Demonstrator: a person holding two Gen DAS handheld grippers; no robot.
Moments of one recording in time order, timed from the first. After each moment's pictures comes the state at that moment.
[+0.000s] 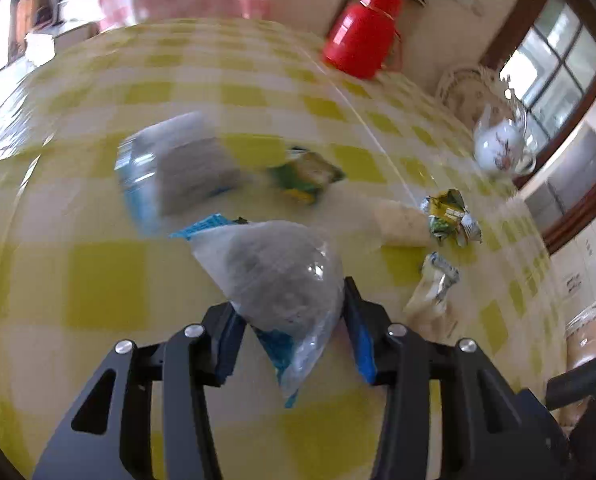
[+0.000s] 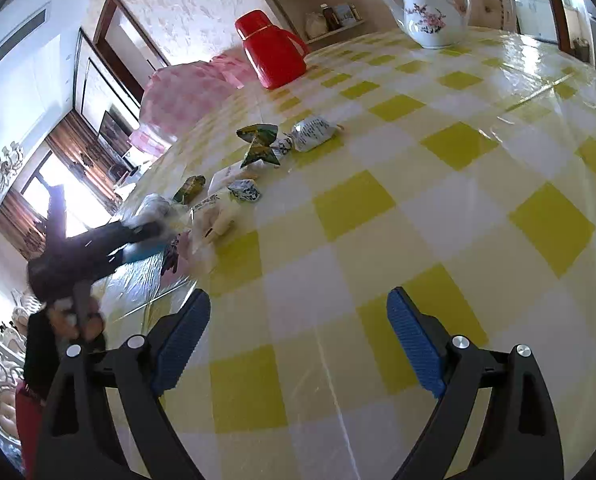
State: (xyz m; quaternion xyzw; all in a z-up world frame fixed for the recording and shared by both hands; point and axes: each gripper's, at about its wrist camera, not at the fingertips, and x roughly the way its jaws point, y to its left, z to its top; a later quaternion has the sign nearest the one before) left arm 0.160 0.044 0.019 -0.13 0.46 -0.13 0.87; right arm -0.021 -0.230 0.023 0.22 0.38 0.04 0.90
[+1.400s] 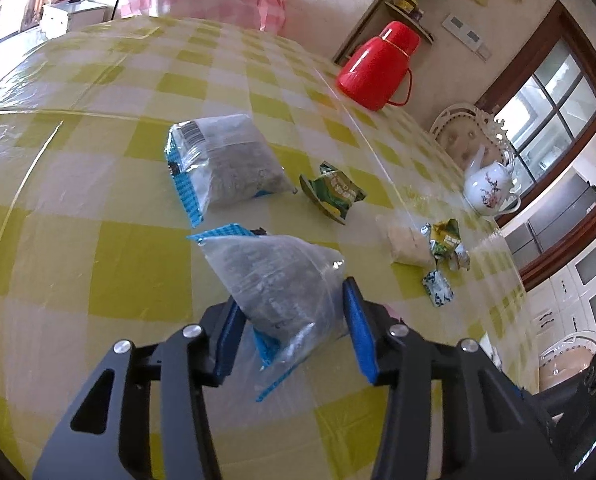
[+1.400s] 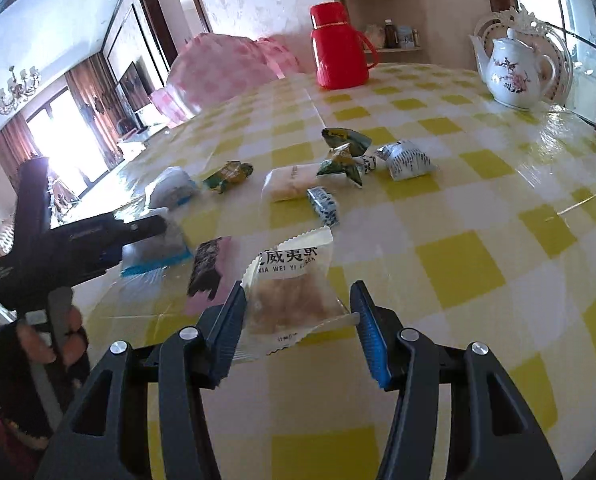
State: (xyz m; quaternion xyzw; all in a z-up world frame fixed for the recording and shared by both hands) left arm 0.153 0.072 0.010 -0.19 0.42 -0.14 0.87; right arm 0.035 -0.151 0.038 0.11 0.37 0.07 0.92
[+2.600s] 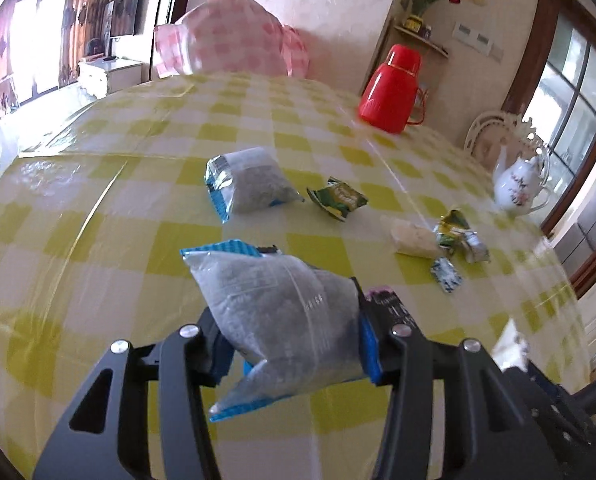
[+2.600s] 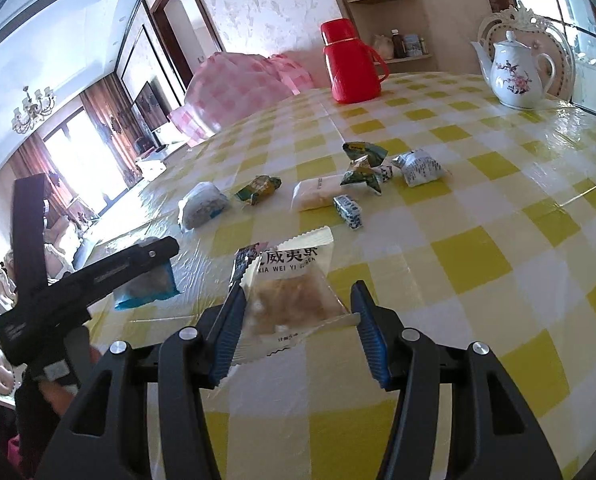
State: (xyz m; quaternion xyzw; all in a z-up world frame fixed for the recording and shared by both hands) left arm 0.082 0.037 0.041 -0.12 0.36 -0.04 0.92; right arm 0.015 -0.147 0.046 0.14 0.35 0.09 0.92
